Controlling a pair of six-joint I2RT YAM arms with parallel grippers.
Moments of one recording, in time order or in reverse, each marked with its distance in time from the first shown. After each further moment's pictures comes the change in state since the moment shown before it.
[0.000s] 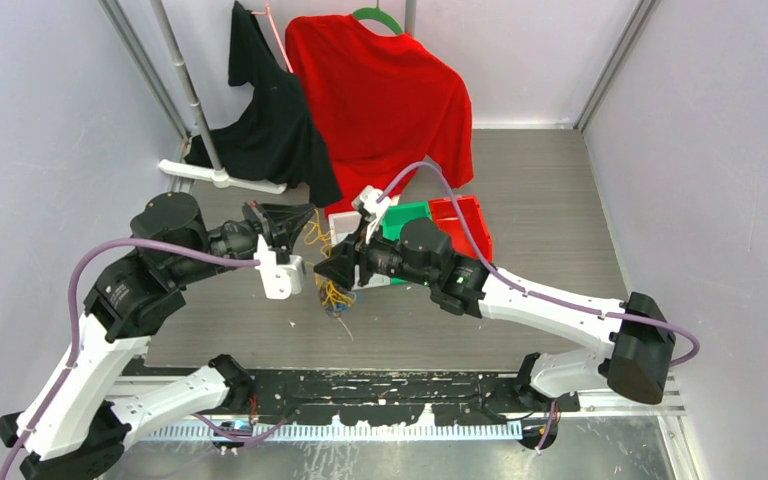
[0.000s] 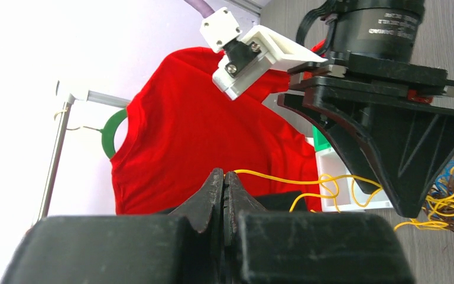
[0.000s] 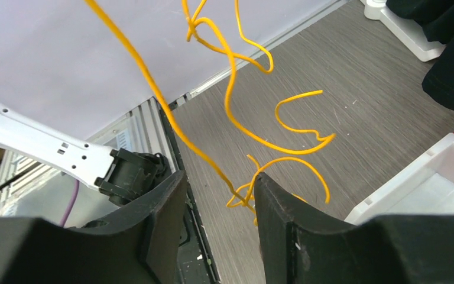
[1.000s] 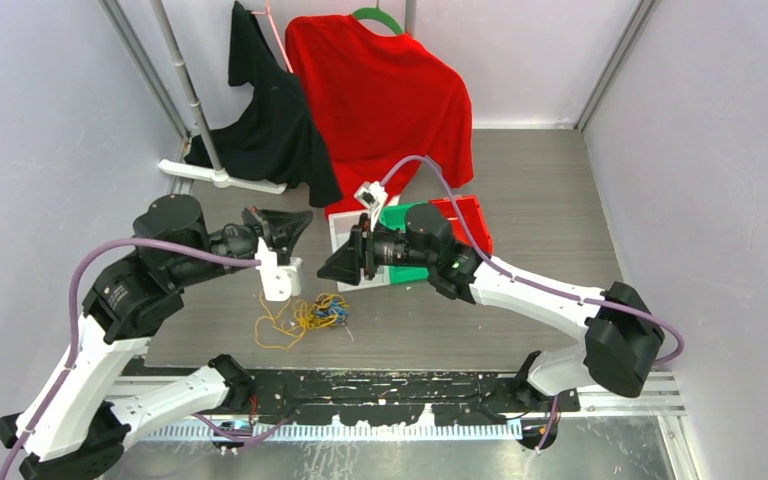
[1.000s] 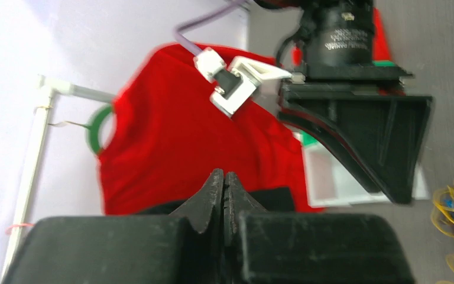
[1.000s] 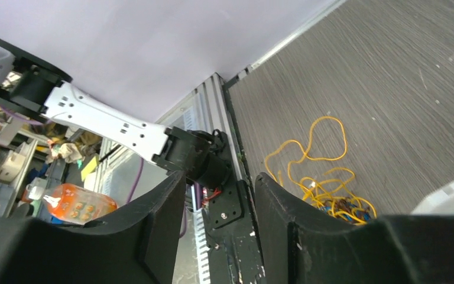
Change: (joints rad) left arm 0.000 0.009 0.024 -0.026 0.009 0.015; right arm -0.146 0.085 -0.014 0.107 -0.399 0.250
